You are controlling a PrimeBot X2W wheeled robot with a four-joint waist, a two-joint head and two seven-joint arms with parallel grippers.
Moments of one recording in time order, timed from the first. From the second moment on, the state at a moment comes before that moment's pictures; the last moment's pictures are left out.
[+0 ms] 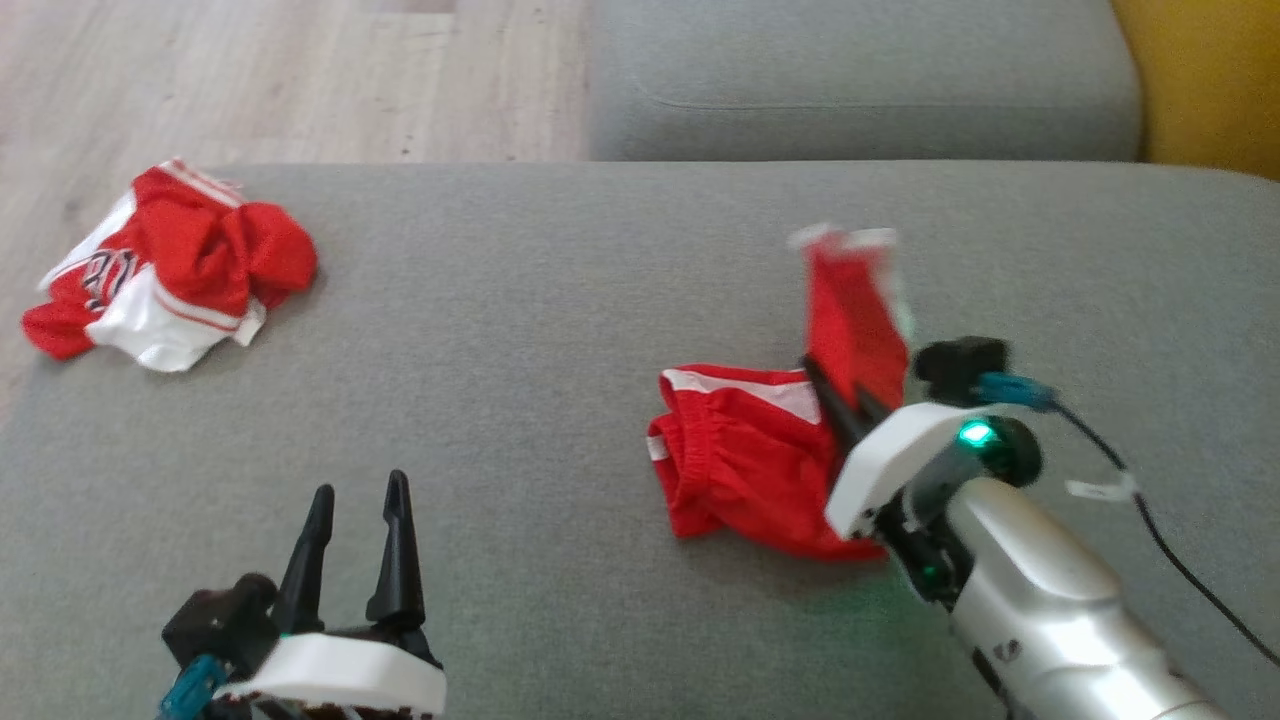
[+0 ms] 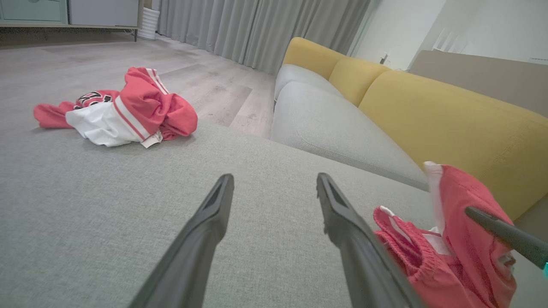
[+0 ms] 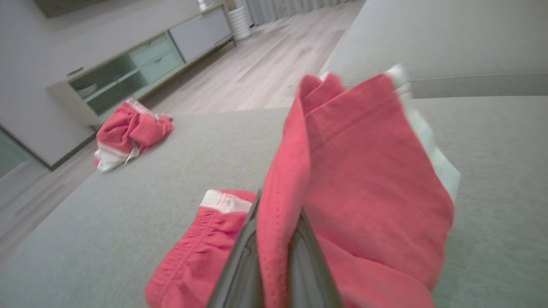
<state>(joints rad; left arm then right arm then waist) -0.01 0.40 -0.56 -0.01 -0.84 0.30 -0.23 -0.54 -0.13 0.61 0.83 0.70 0.12 -0.11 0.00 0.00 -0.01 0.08</state>
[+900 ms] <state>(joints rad) -0.01 0.39 -0.58 0.00 -0.84 0.30 -0.23 -0.36 -0.12 0.71 0.53 0.54 0.12 0.08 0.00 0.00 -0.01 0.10</state>
